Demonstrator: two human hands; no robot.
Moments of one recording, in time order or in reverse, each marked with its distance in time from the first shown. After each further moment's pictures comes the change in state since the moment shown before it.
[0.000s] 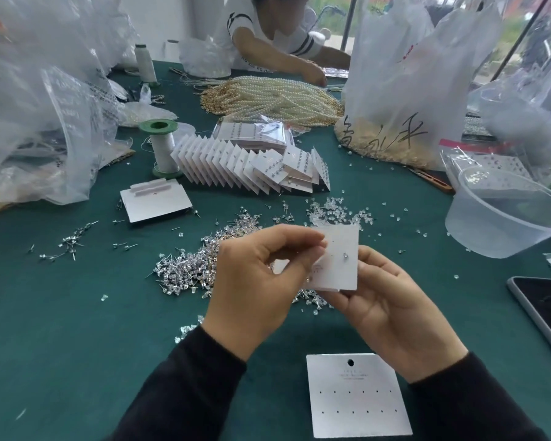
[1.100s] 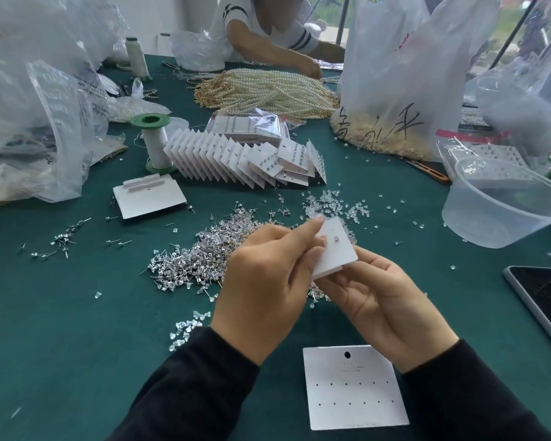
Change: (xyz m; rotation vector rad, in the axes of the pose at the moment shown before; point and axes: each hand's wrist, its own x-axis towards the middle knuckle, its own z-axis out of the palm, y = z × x) left_hand -0.006 -0.006 0.008 0.538 0.002 0.344; right_hand 0.002 0.001 0.002 0.000 0.024 0.040
